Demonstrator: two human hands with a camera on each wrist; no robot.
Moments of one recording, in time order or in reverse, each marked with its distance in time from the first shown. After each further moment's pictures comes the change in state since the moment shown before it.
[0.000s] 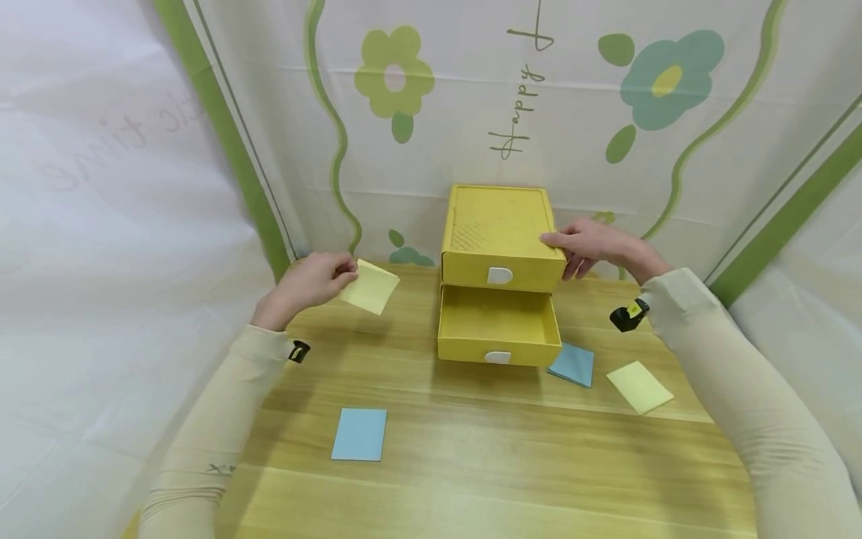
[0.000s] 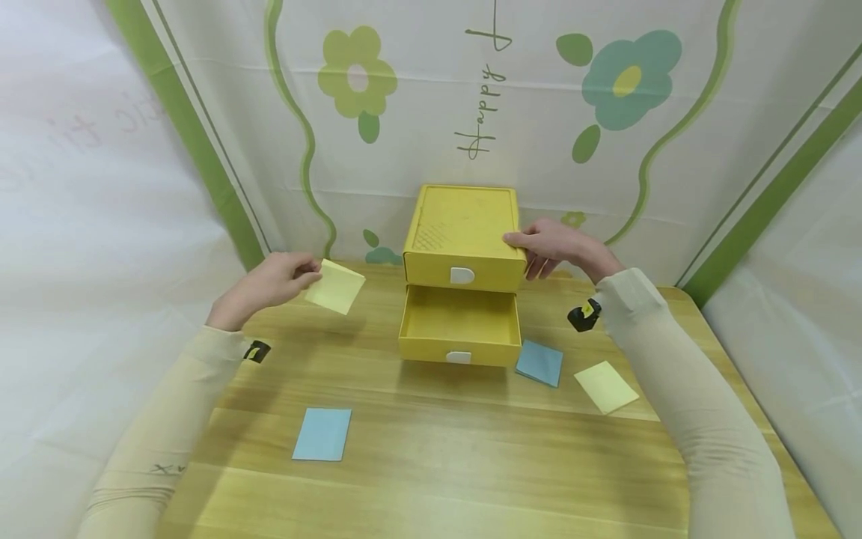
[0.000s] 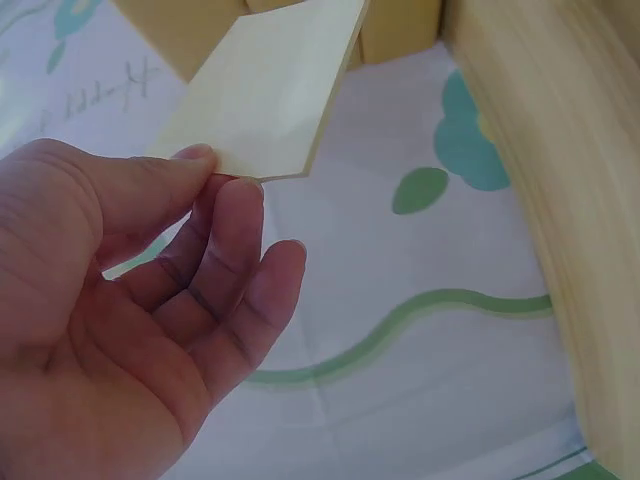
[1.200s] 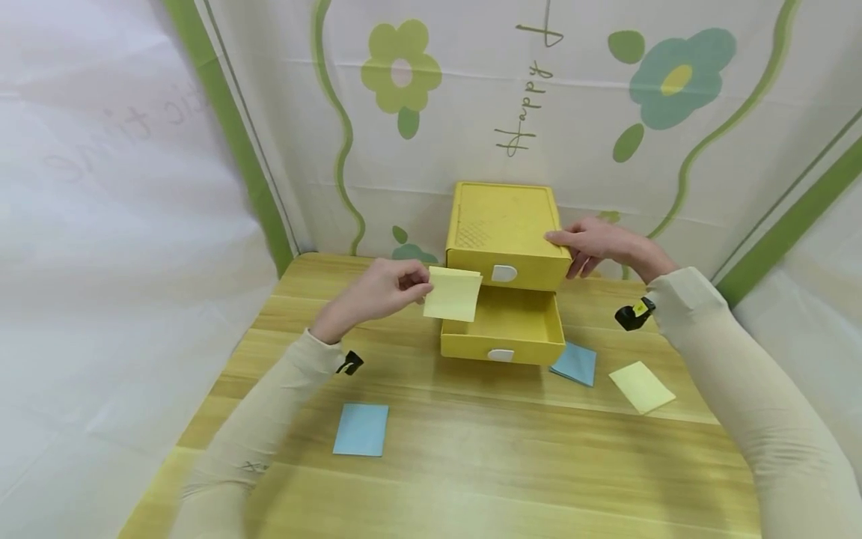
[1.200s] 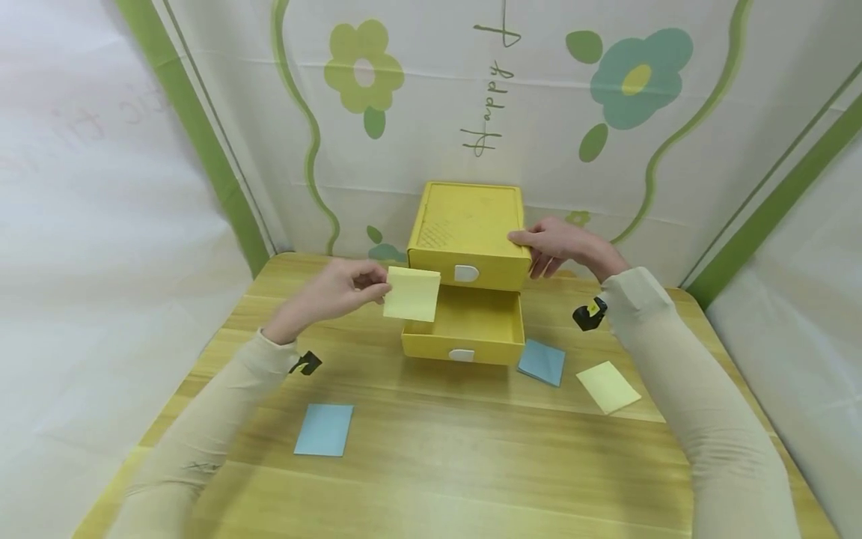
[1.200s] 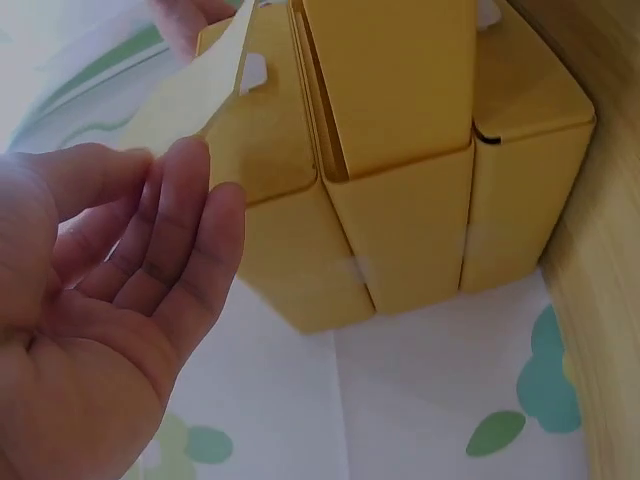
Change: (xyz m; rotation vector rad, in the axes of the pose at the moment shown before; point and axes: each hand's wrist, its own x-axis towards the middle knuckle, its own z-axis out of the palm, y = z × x) left_hand 0.020 0.093 0.034 -0.365 0.057 0.292; right_hand 0.001 0.004 -0.004 0.004 0.002 0.011
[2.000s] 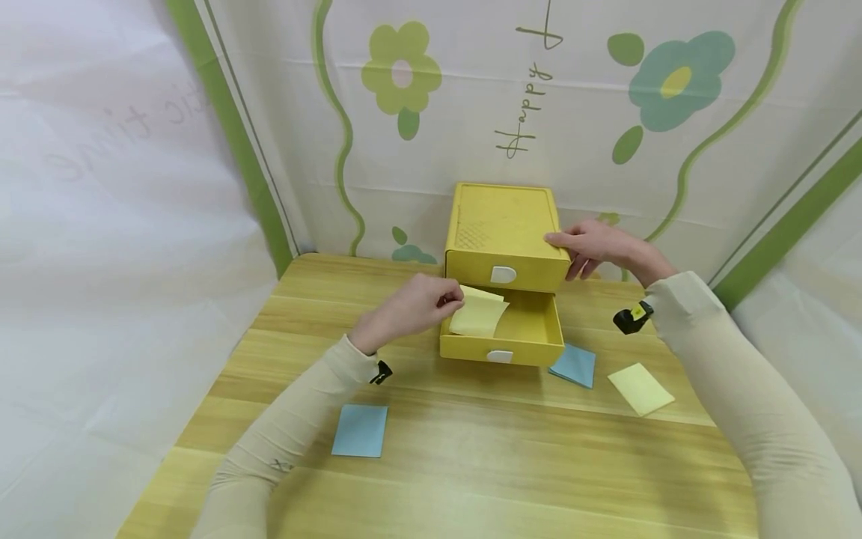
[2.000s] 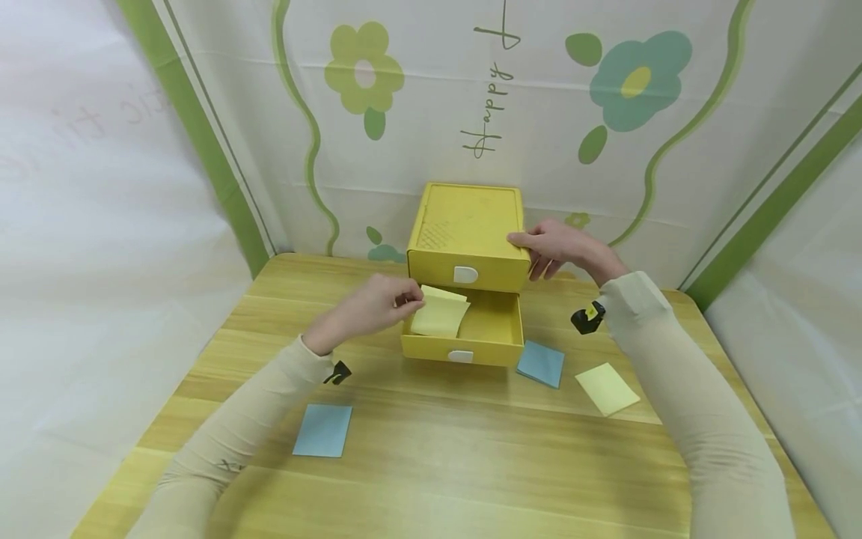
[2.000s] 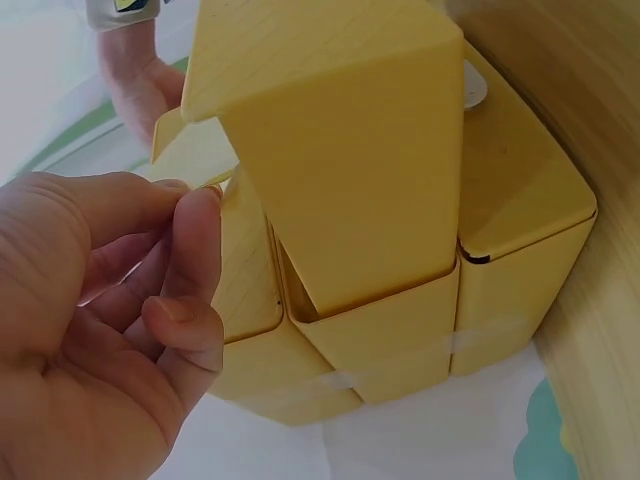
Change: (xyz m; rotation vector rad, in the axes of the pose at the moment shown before) left_hand 0.023 0.014 0.046 0.209 -0.070 0.069; right_hand -0.002 0.000 0.002 -0.006 0.006 -0.019
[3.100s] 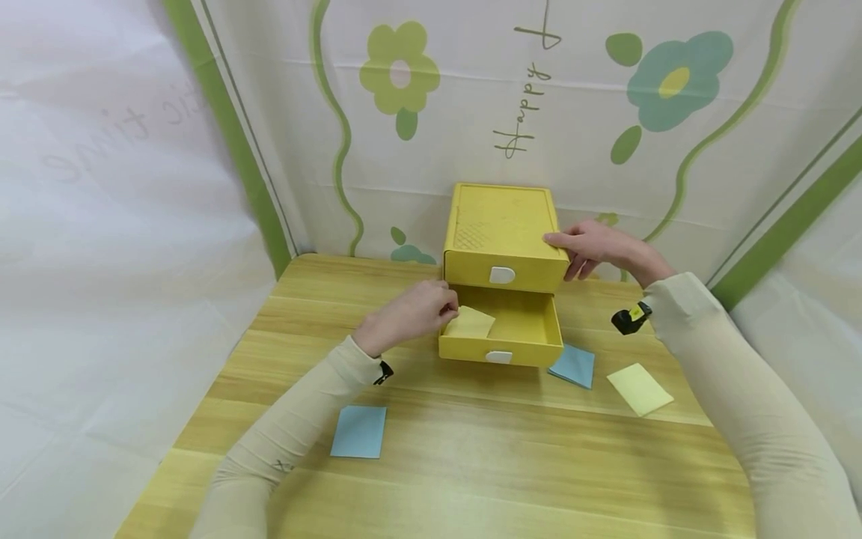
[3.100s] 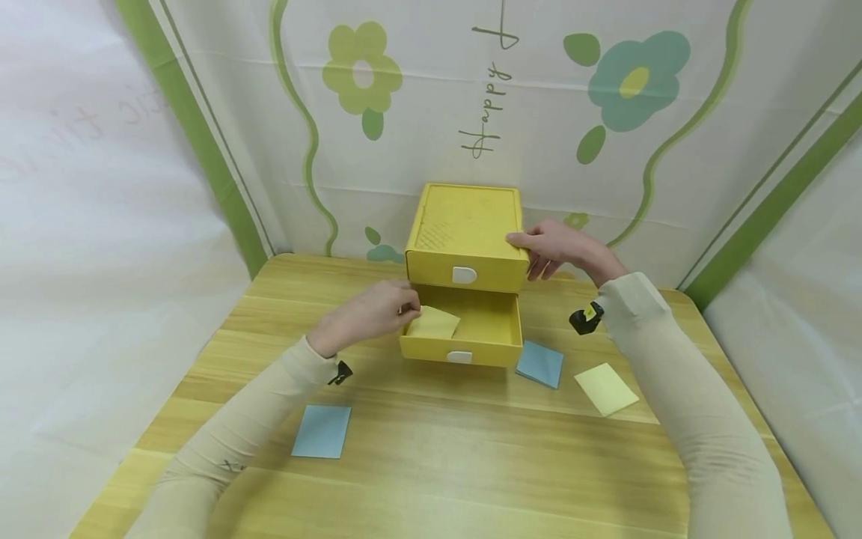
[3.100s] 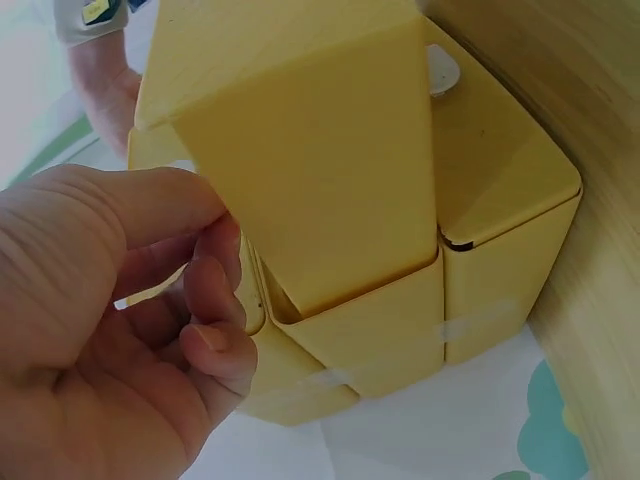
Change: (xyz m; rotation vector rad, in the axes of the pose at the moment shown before) left_hand 0.001 0.002 0.005 0.184 -0.111 -0.038; right_hand 0.002 0.004 0.000 -0.001 0.011 0.015
